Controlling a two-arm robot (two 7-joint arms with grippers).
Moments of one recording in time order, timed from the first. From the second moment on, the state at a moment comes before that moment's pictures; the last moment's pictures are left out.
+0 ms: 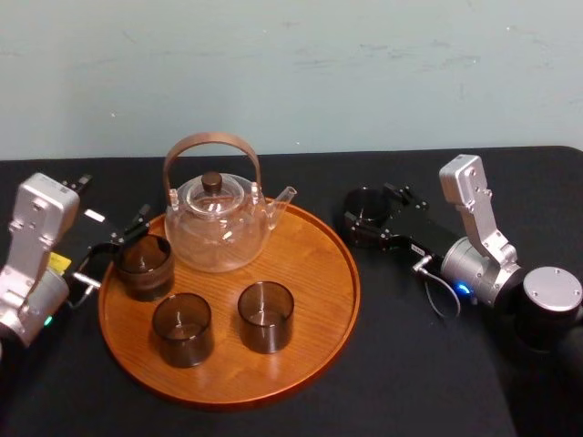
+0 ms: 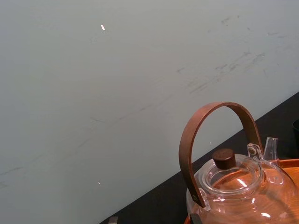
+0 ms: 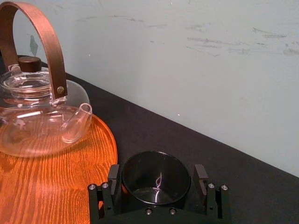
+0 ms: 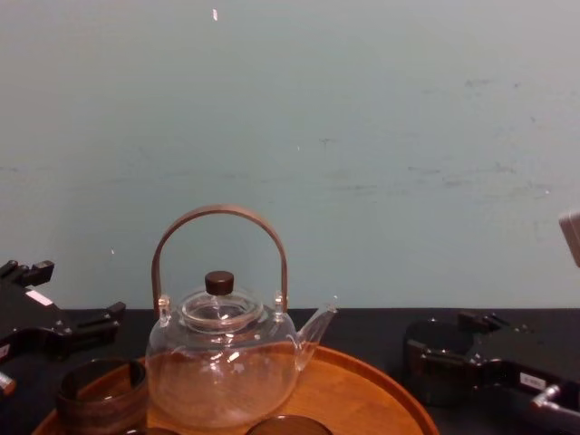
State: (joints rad) left arm -0.20 0.60 0.45 -1.41 -0.25 -0.12 0.03; right arm 0.54 0.22 -0.33 -0.73 0.21 -0.32 0.55
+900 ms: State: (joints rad) left arm -0.20 0.60 0.45 -1.41 -0.25 -0.12 0.03; right arm 0.54 0.22 -0.33 -0.74 0.21 -0.32 0.55
